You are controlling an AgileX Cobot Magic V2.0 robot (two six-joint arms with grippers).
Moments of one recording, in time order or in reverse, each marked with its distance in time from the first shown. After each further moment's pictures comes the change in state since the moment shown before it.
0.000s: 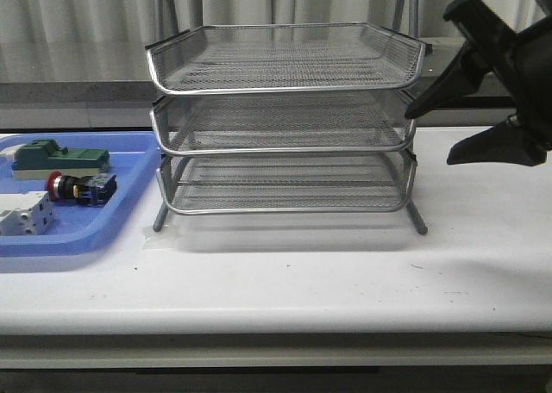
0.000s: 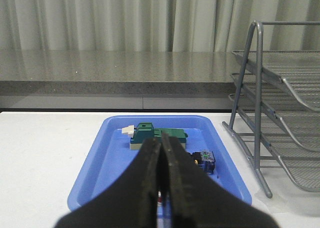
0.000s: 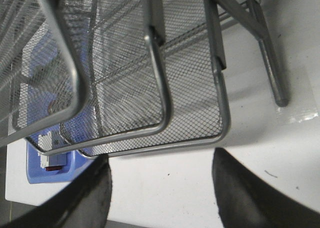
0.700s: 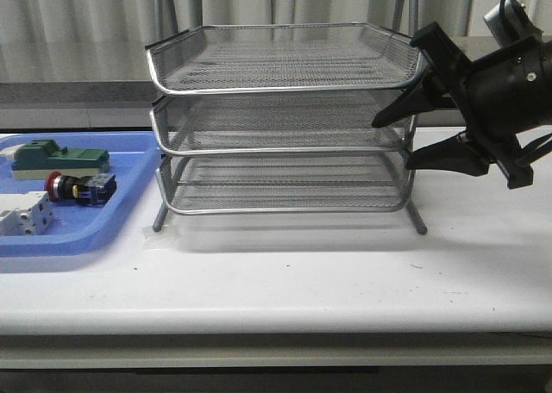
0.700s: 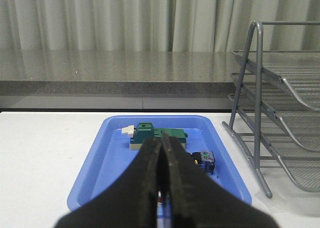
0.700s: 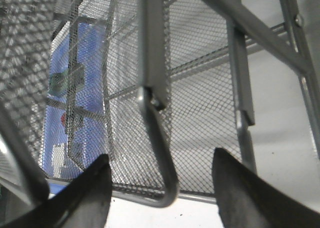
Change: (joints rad) left arm 0.000 0.000 0.000 0.000 0.000 0.000; right arm 0.000 0.216 -0.102 0.240 0.108 -0.265
